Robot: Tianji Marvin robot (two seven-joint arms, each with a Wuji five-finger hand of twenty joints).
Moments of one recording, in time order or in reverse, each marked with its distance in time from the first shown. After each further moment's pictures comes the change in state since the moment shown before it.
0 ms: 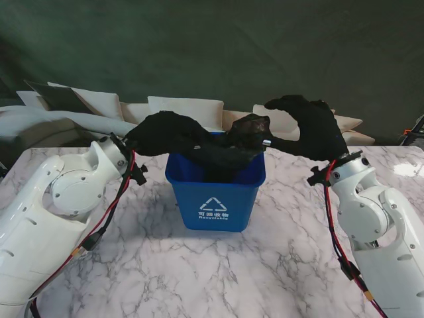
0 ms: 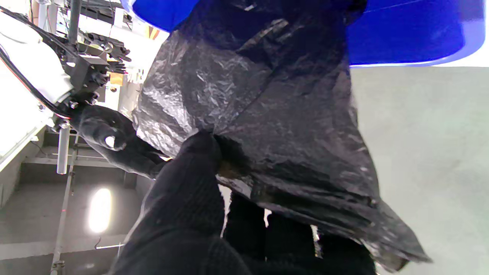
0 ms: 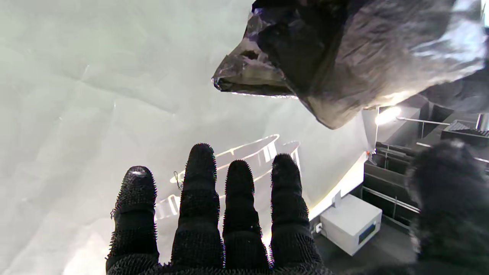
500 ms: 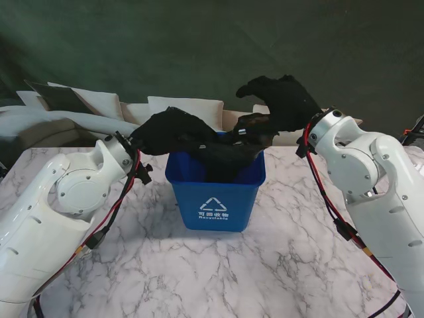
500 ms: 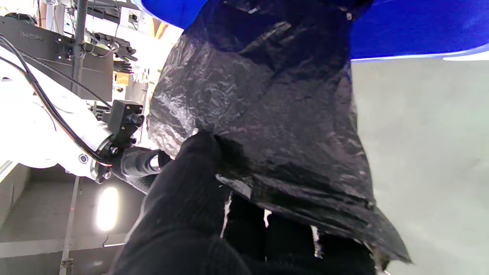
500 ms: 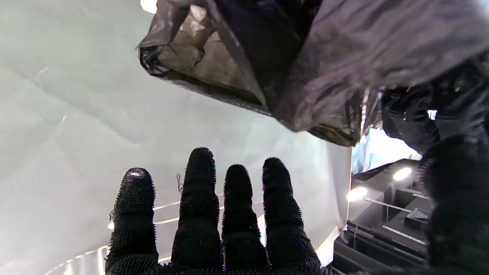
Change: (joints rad) left arm -0.020 -0.004 0.032 -0.001 0.001 0.006 0.014; right arm 0.306 0.054 -0.165 0.034 -0.034 0.055 0.362; left_hand 0.000 0.000 0.000 0.000 0.000 0.000 0.000 0.000 0.000 0.000 0.000 0.000 0.000 0.000 0.000 0.000 0.000 0.000 0.000 0.000; right_hand -0.024 -0.078 0.061 0.003 -0.002 0.100 -0.023 0.008 -0.024 0.025 -0.047 -0.042 -0.028 0.003 -0.028 -0.003 -0.006 0.011 -0.044 0.013
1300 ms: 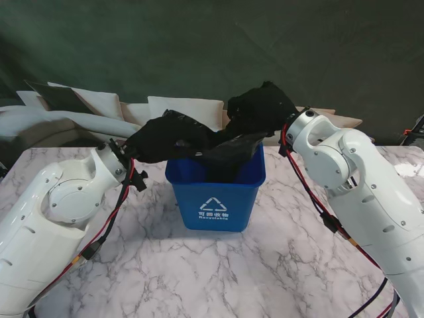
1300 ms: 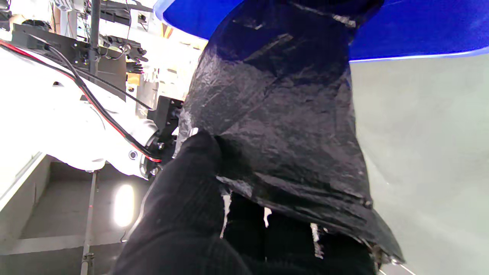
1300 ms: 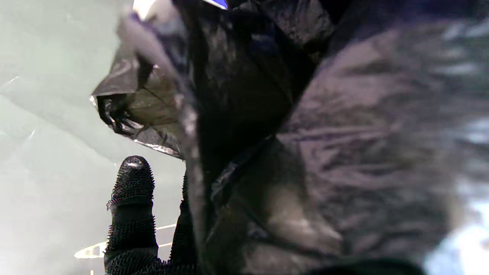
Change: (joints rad) left arm 0.071 0.002 -0.055 -0.032 0.021 -0.087 0.018; right arm 0.115 -0.008 -0.167 0.112 -0.054 0.038 -0.047; left_hand 0.000 0.000 0.000 0.000 0.000 0.000 0.000 0.000 0.000 0.000 0.000 0.000 0.000 0.000 0.000 0.000 0.000 0.000 0.000 0.000; right_hand 0.480 0.050 0.149 -0.114 0.227 -0.289 0.621 0.200 0.520 -0.101 0.396 0.453 0.330 -0.063 0.390 0.207 0.118 0.028 0.057 0.012
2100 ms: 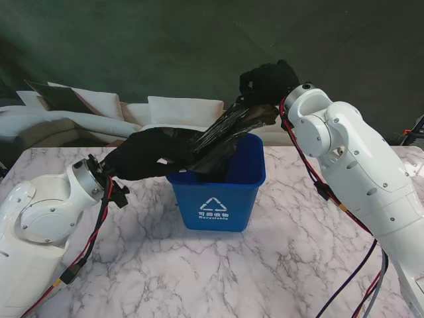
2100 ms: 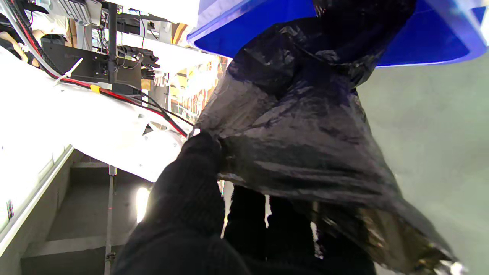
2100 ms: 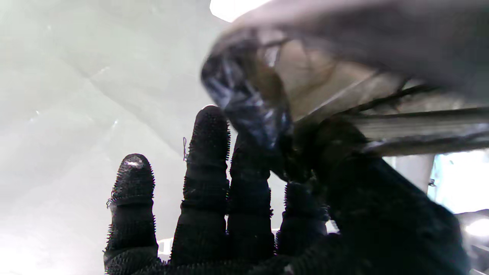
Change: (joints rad) left arm 0.166 0.017 -0.153 -0.096 0.008 -0.141 -0.019; right arm 0.225 -0.026 -0.132 0.220 -0.045 0.202 -0.022; left_hand 0.001 0.002 0.011 0.000 -0.012 -0.010 -0.004 0.014 -0.012 0.008 -0.053 -0.014 -0.017 -0.001 -0.053 -0.029 0.000 -0.009 0.000 0.000; right_hand -0.014 0.012 -0.090 -0.019 0.011 -0.064 -0.013 -0.045 0.022 -0.022 0.030 0.023 0.010 -0.012 0.042 0.012 0.015 0.002 0.039 0.003
